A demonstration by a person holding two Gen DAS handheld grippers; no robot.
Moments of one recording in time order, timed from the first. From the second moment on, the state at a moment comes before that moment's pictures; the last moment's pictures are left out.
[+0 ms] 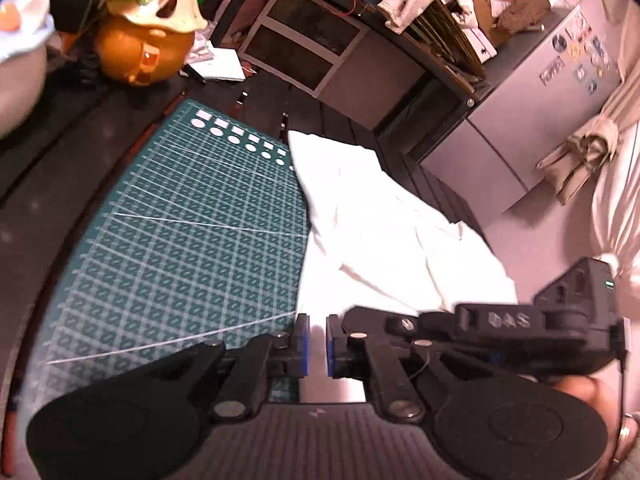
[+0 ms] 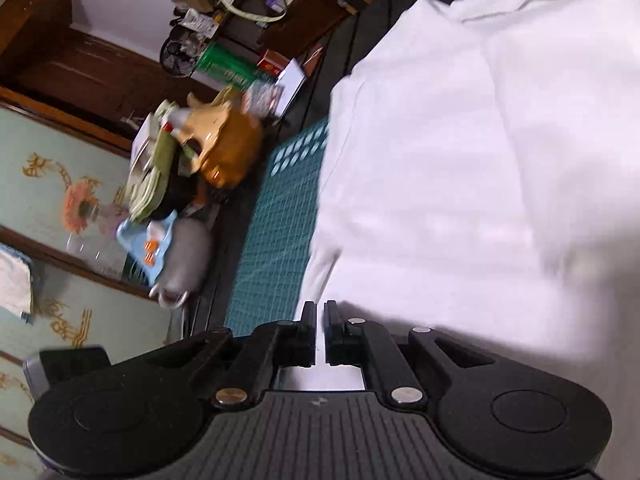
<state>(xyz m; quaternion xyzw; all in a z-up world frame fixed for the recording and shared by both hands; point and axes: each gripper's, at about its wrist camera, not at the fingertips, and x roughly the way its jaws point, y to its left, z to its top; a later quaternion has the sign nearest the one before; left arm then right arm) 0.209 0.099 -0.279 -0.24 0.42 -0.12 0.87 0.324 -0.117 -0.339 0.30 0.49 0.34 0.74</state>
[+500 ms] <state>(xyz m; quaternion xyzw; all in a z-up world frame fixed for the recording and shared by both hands) 0.201 0.056 -0.235 -0.21 0.38 -0.19 0.88 0.191 -0.238 -0.278 0.17 0.33 0.15 0.91</state>
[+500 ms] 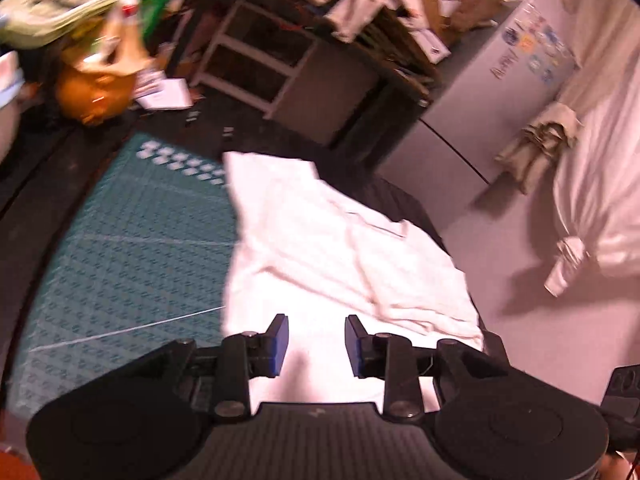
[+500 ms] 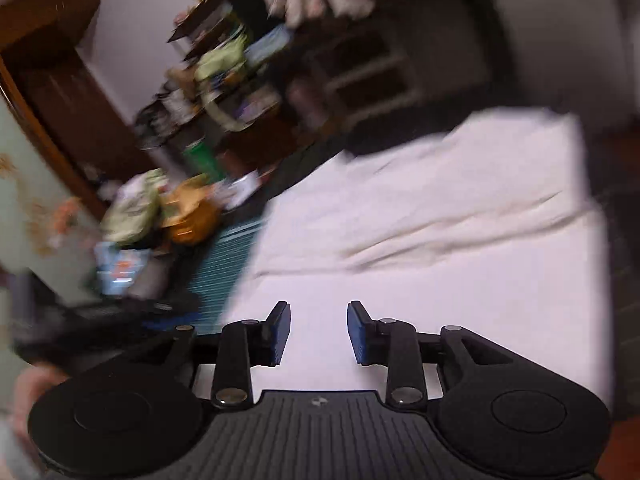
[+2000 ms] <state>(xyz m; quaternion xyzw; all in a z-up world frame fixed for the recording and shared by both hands) 0.336 -0.016 -0.278 -0.26 0.41 -0.25 0.84 0.279 -0.130 -0.311 -0.01 0.32 0.14 0.94</state>
